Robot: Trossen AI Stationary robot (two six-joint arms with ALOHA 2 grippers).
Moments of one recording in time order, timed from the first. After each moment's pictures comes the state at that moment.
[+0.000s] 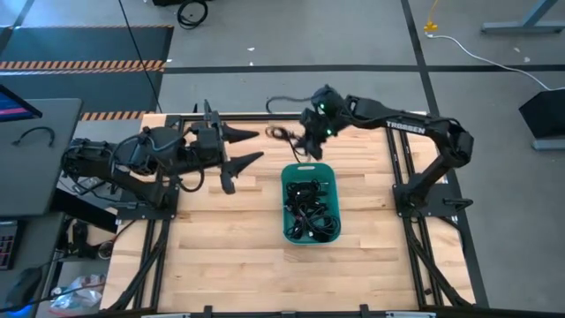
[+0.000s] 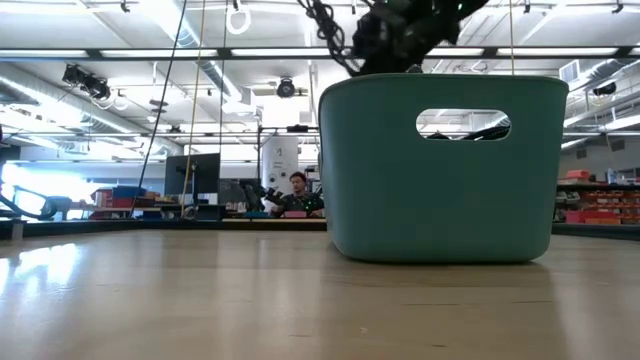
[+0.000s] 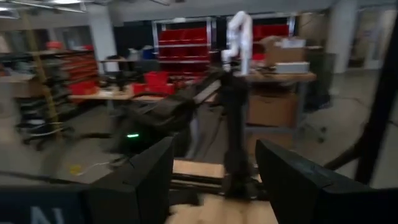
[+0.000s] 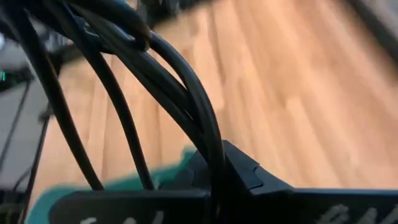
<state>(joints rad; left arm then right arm) -0.20 1.19 1.39 -0.14 -0.45 0.05 -0.45 1.57 1.37 -0.57 -0.48 0.05</state>
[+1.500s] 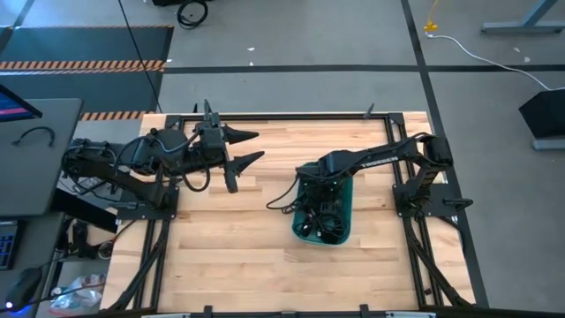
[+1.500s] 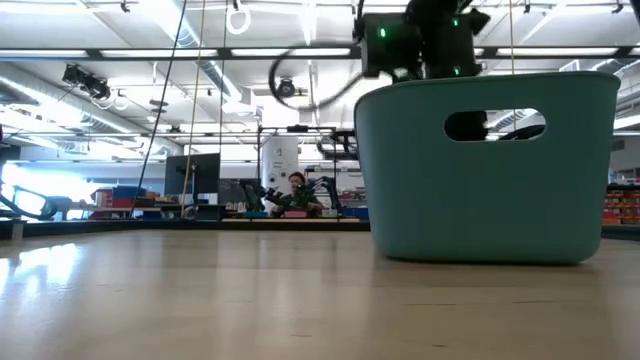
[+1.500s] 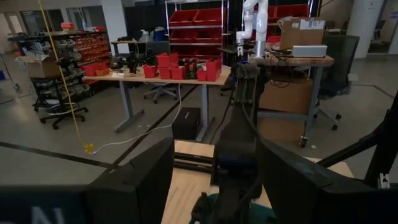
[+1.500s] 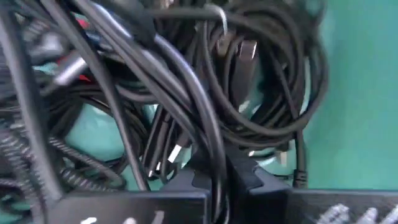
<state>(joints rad) -0.18 1.19 1.39 -0.21 -0.50 0.00 -0.02 1.76 1.26 -1.05 -0.01 0.12</state>
